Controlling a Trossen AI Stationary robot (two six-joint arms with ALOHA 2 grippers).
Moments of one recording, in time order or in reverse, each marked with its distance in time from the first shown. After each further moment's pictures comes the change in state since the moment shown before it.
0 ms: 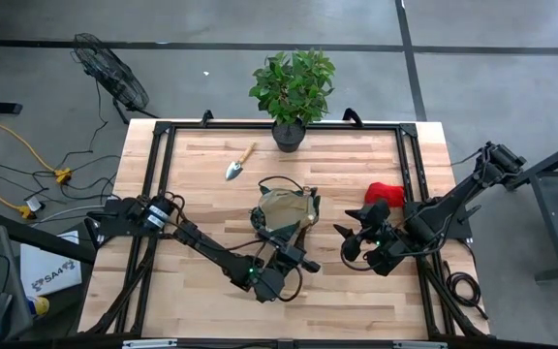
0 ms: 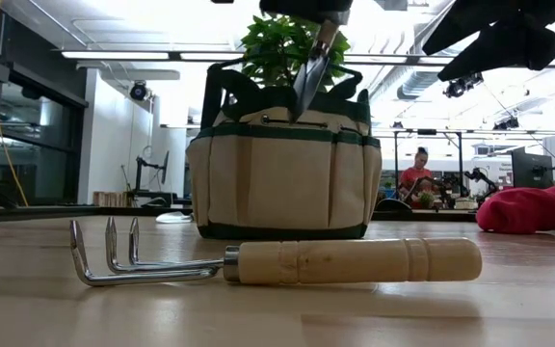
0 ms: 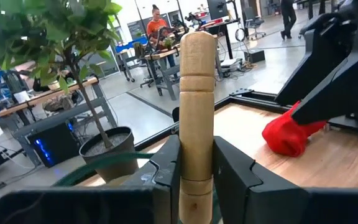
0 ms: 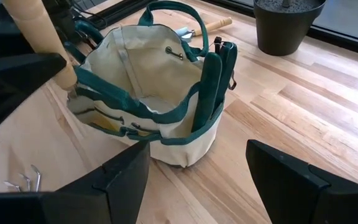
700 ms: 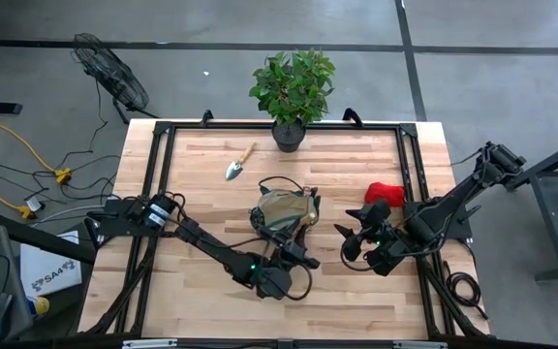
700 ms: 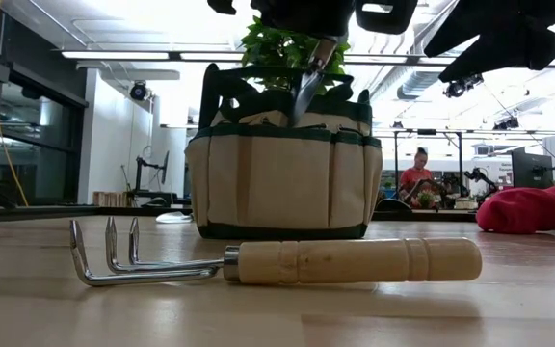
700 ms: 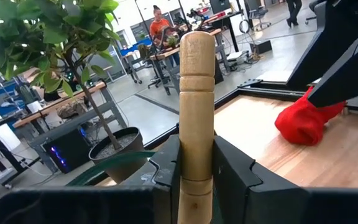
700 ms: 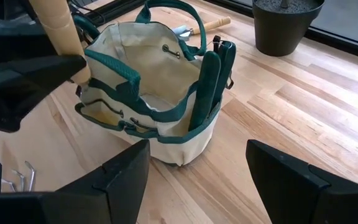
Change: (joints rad) left arm 0.021 -0.001 -0.002 -0.157 0.003 -0.073; right arm 0.000 0.000 0.000 -0.016 -0.001 -0.009
